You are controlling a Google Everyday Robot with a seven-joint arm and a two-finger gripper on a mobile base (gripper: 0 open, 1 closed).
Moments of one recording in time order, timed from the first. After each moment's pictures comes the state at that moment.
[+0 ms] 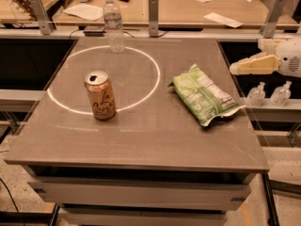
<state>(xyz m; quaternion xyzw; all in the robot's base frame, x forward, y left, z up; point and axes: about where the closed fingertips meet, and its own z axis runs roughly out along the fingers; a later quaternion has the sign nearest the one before) 0.629 -0.281 0.936 -0.32 0.74 0.22 0.54</state>
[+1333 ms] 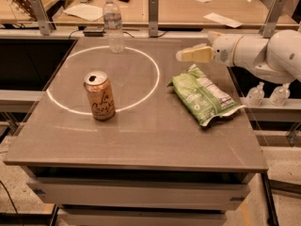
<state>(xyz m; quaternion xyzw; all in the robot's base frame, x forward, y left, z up) 0.732 -0.164 0.917 -0.31 0.70 0.25 0.59</state>
